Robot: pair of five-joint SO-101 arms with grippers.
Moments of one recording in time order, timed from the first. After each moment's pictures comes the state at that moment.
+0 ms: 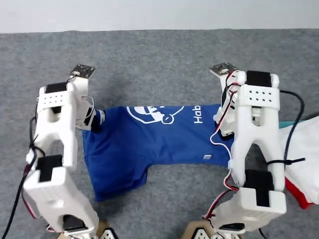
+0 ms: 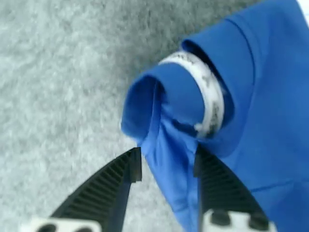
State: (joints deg) left arm -13.1 20.5 2.5 78.0 -14.2; right arm 2.8 5.8 -4.5 100.4 25.7
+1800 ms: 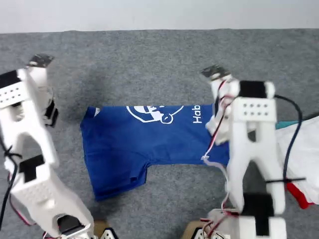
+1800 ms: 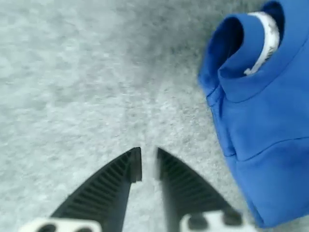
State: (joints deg) left arm -27.7 20.5 -19.6 98.7 -23.0; right arm -3.7 -9.8 7.1 100.4 26.0
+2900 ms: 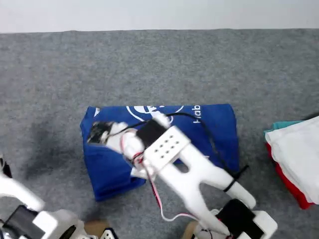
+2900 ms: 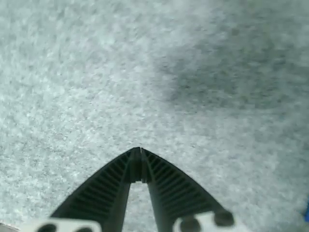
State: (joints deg) left arm -61.6 -6.2 24.7 80.4 -23.8; right arm -50.4 -8.4 12.9 89.6 29.7
